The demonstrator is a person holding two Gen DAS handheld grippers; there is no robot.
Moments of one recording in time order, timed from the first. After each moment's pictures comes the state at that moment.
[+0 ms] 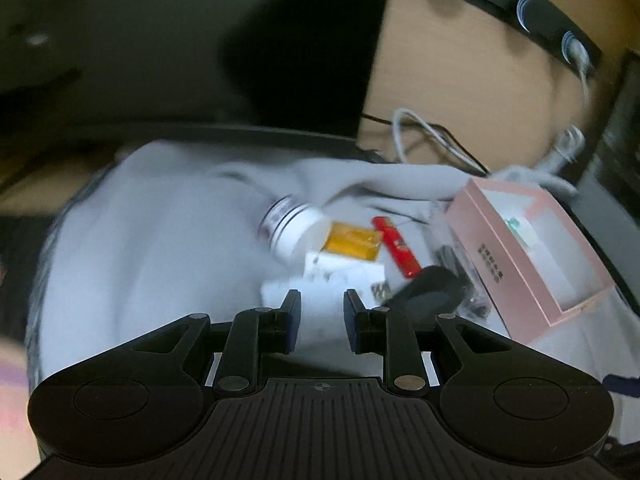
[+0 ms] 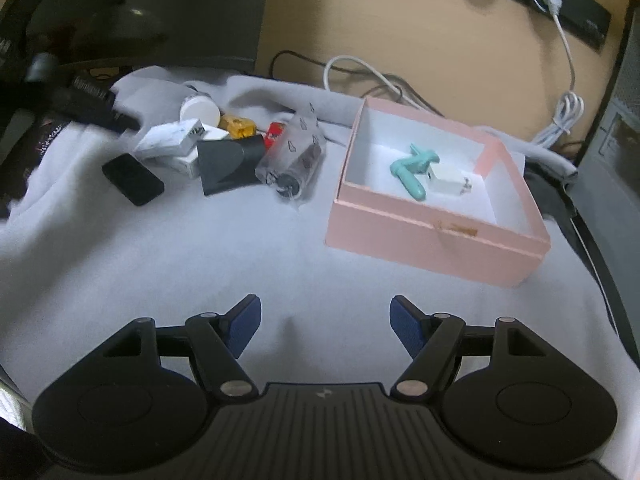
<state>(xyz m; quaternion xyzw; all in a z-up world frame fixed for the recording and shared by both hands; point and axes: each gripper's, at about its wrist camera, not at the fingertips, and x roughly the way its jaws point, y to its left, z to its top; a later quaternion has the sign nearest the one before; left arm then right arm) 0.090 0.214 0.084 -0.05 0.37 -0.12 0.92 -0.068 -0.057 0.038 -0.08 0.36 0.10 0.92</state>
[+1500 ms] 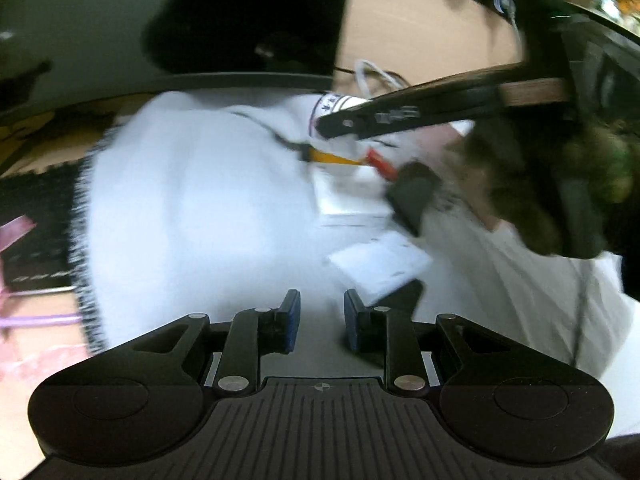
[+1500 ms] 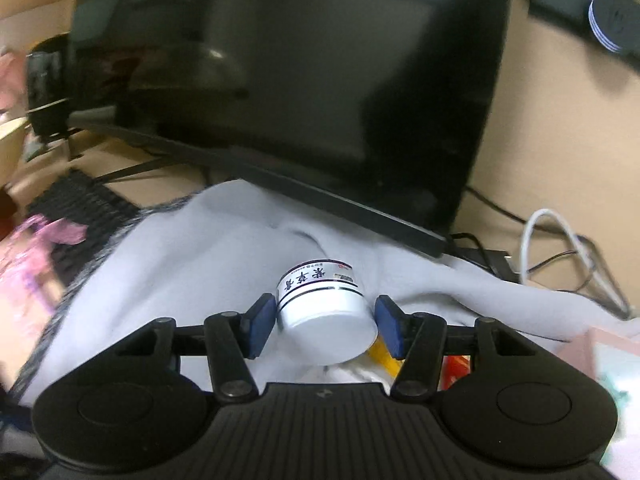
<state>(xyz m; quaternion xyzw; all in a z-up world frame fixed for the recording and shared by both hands) 0.005 0.263 0.070 -0.01 0.39 -0.20 0.90 0.112 0.137 0.086 -0.10 0.29 0.24 0.92</state>
